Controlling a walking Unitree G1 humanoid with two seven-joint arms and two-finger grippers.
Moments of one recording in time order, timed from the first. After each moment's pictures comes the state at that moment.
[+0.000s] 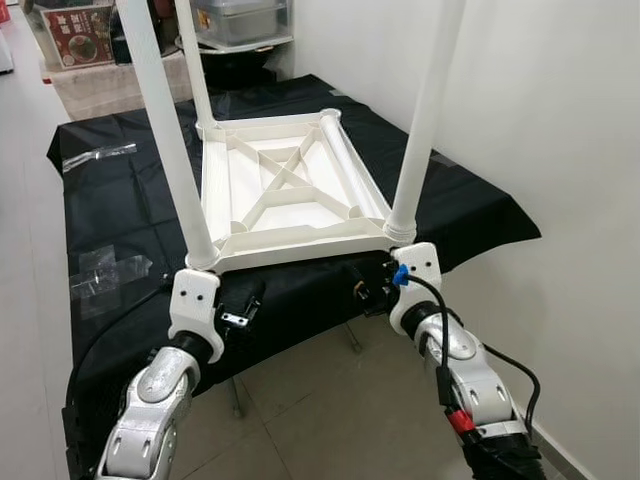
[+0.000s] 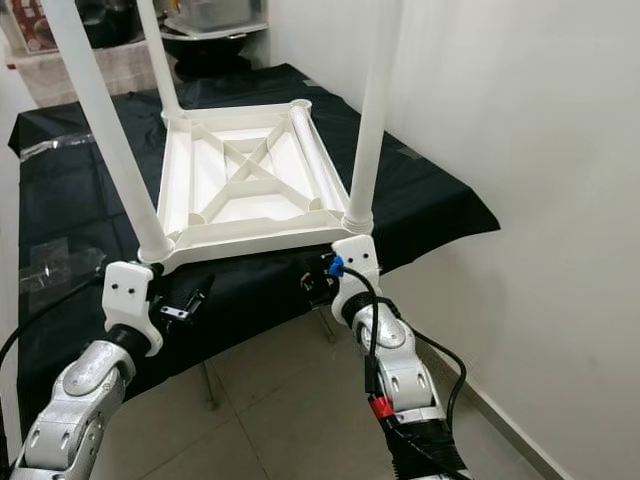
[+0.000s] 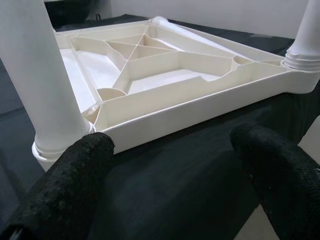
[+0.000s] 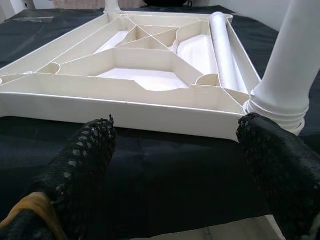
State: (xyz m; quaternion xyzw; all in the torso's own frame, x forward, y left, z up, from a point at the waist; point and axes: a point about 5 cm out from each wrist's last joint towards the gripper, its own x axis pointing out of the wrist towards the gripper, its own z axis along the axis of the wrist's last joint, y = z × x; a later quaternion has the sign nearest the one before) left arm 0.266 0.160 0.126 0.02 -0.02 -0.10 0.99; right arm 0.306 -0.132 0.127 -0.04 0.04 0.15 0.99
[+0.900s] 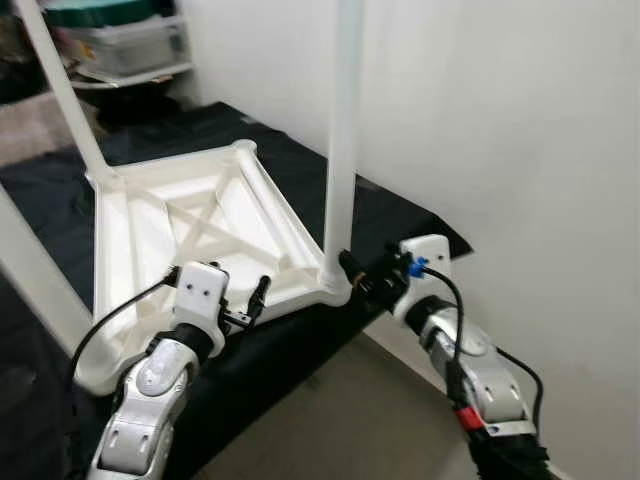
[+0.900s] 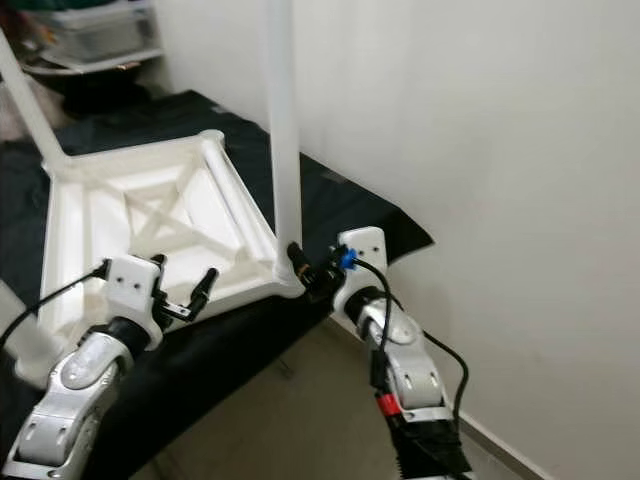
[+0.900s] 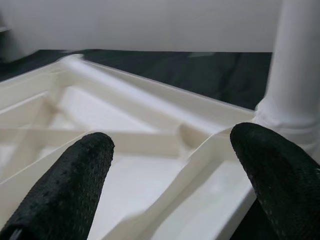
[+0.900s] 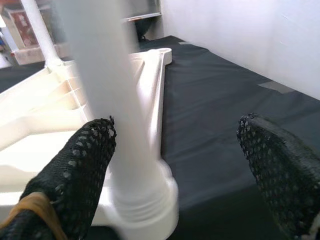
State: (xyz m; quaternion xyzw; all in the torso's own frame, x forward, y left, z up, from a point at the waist) left arm 0.267 0.152 0.137 0.06 -0.03 -0.14 0.99; right arm 0.307 -0.135 0.147 0.01 0.01 0.24 0.97
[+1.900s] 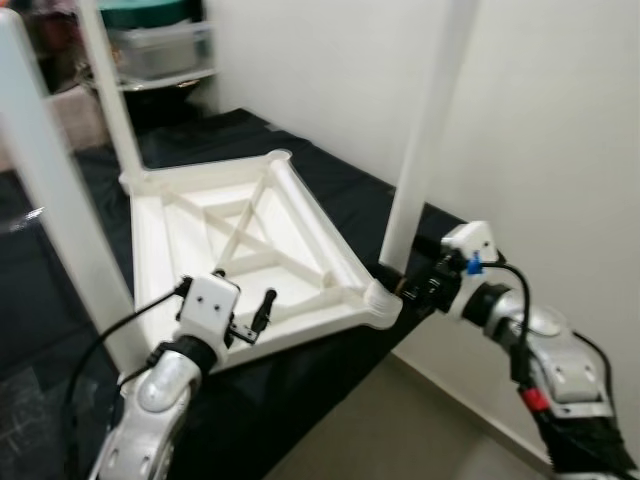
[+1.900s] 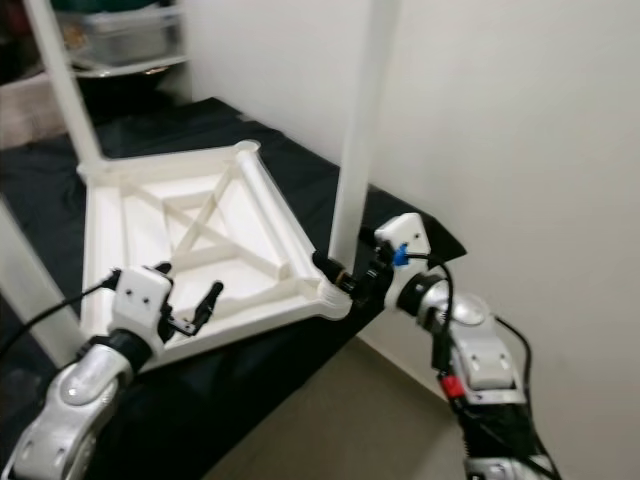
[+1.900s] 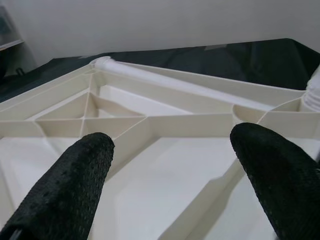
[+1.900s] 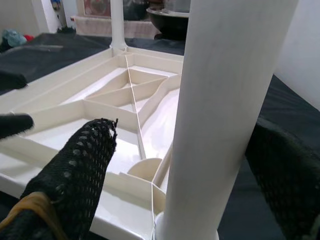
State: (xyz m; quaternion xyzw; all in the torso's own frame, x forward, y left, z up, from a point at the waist) left arm 0.259 0.139 0.143 0.11 -0.04 -0.15 0.98; right arm 0.307 -0.183 0.180 -0.06 -0.01 0.35 0.94
